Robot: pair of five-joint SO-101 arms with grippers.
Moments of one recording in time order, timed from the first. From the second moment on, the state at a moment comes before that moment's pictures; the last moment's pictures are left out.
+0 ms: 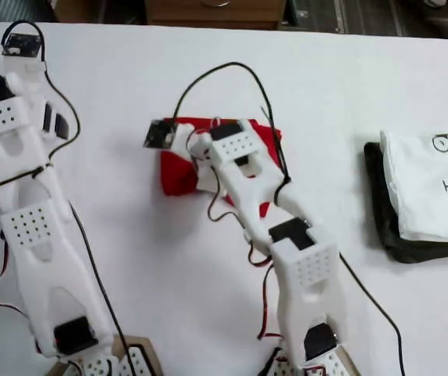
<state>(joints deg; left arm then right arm) -29.1 61.7 -81.9 100.8 -18.8 -27.7 35.6 -11.3 65.1 53.1</state>
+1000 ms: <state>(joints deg) -31.0 61.7 -81.9 101.0 -18.8 -12.9 16.0 -22.9 89.5 64.0</state>
